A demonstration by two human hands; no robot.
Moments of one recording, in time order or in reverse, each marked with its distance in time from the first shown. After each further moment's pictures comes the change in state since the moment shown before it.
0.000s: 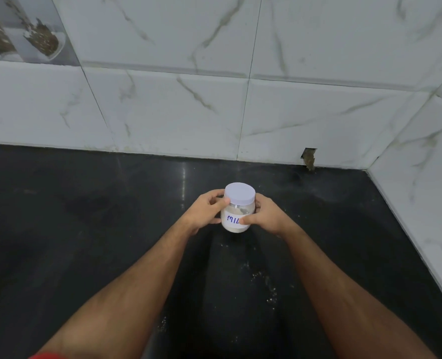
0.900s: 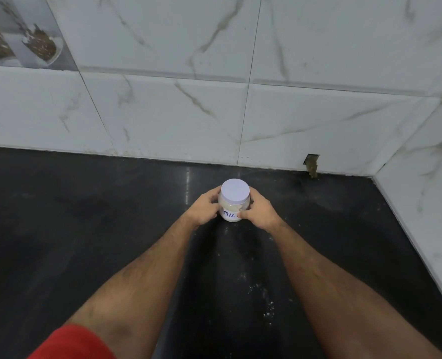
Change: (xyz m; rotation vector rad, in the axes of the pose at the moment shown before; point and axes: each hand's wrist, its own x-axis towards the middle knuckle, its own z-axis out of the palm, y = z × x) left_hand 0.050 0.000 -0.002 0.110 0.016 -0.060; right_hand 0.050 0.002 0.002 -0.051 0.120 0.020
